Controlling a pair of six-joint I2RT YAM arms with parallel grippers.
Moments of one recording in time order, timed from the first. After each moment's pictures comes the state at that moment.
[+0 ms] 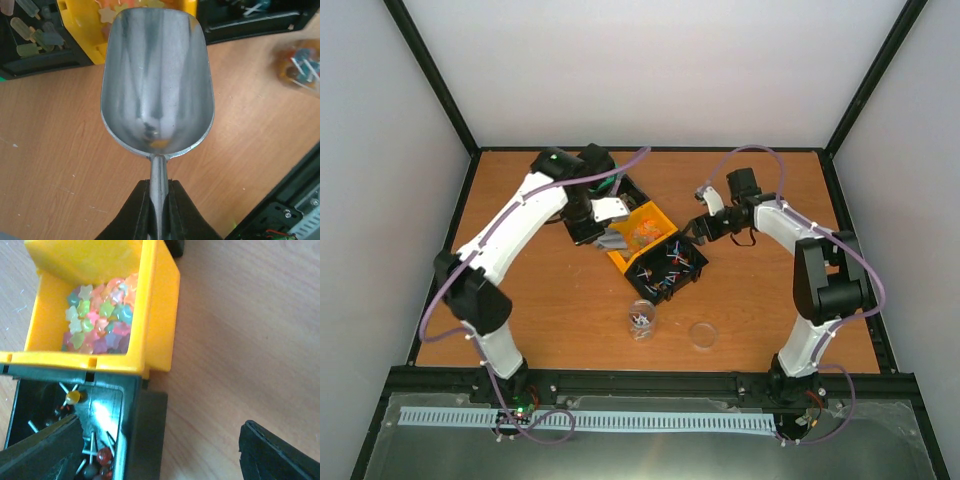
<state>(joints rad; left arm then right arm) -0.56 1.70 1.82 -1.57 0.00 0.52 0.23 1.77 1.20 -0.53 -0.62 -0.25</state>
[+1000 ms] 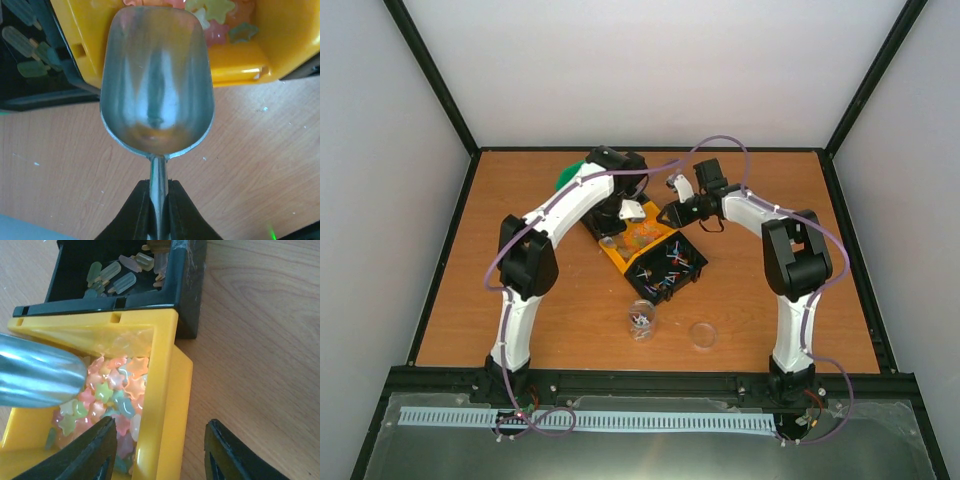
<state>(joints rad) -0.58 2.14 2.08 -1.61 -0.20 0.49 0.35 2.02 1.44 -0.37 -0.59 -0.11</state>
